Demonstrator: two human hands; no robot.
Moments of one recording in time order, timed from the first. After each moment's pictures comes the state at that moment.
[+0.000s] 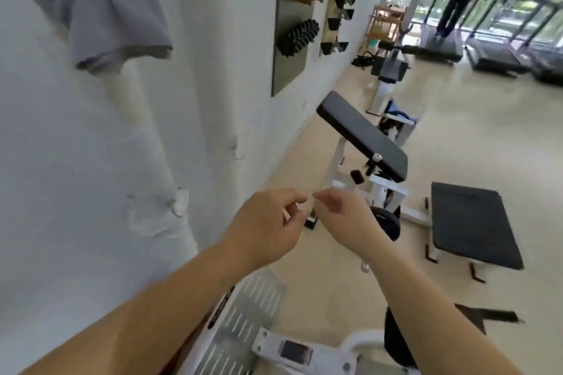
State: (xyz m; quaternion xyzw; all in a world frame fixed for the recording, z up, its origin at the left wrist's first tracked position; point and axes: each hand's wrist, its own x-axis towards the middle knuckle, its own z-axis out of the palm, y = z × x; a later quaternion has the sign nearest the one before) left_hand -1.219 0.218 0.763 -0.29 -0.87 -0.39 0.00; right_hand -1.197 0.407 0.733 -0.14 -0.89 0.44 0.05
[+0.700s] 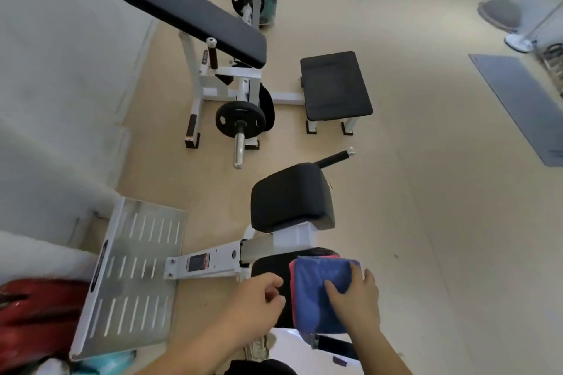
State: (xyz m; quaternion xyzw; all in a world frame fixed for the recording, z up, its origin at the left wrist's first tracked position) left_hand -0.933 0.454 0.526 -0.23 -0.79 -0.27 -0.50; right_hand -0.782 0.607 0.474 -0.62 -0.71 0.32 -0.09
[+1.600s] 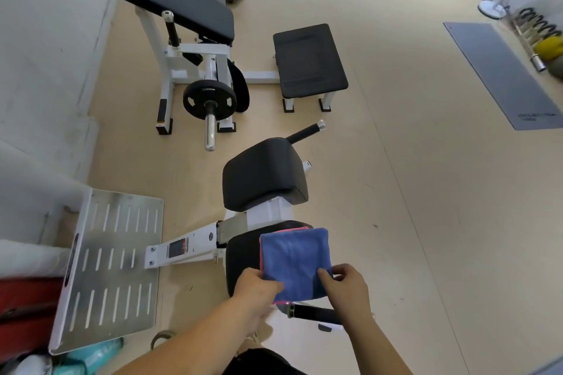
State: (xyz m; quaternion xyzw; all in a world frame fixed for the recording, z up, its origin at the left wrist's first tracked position) left_hand -0.855 0.503 0.475 0.07 -0.76 -0.31 -0.57; right_hand -0.711 0.613 0.468 -0.66 -0.62 0.43 -0.03
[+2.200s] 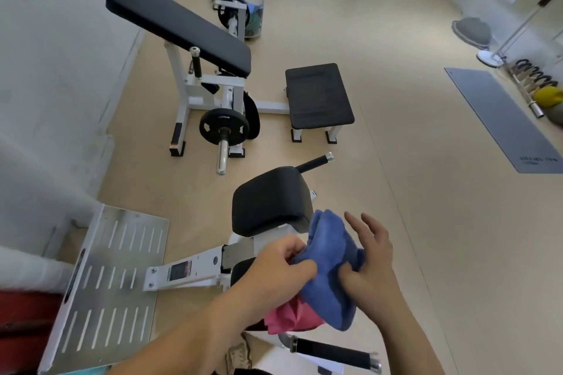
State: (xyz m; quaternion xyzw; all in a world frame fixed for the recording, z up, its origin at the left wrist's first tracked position) left_hand -0.902 0.528 0.589 -0.22 -0.68 -0.46 -0.52; right_hand -0.757 0.645 0.594 -0.43 -0.77 0.44 0.16
